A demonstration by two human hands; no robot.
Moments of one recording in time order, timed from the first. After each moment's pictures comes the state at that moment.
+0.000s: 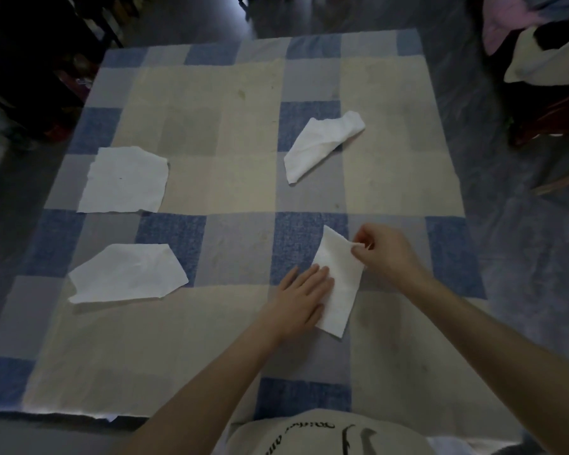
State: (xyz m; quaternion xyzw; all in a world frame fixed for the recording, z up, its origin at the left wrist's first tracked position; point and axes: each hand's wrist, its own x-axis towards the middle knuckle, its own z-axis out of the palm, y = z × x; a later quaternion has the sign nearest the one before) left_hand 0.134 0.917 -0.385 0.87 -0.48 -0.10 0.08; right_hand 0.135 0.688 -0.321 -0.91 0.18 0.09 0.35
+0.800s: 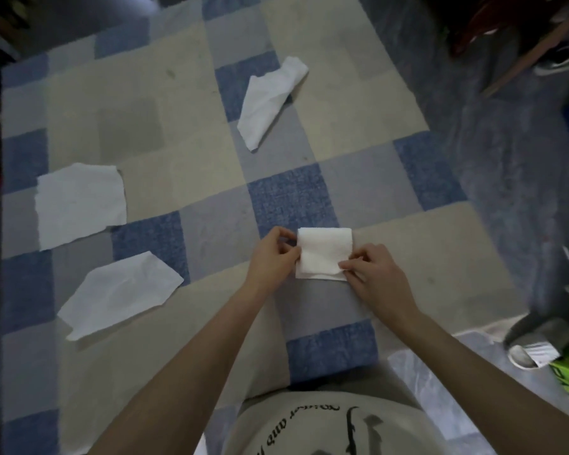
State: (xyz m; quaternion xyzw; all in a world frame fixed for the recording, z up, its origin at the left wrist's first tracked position) left_hand 0.155 0.928 -0.360 0.85 -0.11 -0.34 0.39; right_hand -0.005 0.779 -0.374 -0.94 0.19 -0.09 0.27
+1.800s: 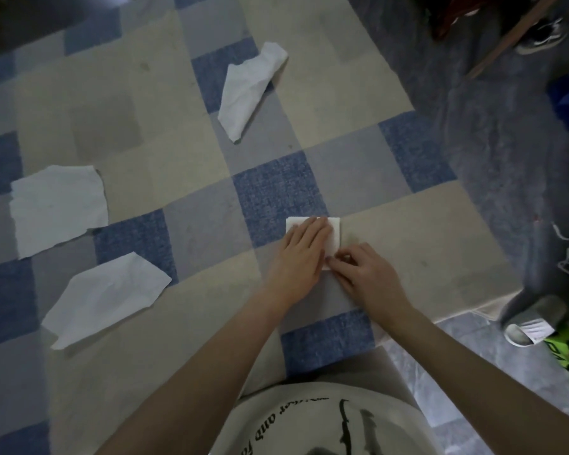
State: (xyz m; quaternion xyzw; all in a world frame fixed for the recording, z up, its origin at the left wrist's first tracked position) left_hand 0.118 0.909 -0.386 0.82 -0.54 -0.11 0.16; right_hand -0.018 0.792 -0.385 -0.96 0.12 -0.12 0.21
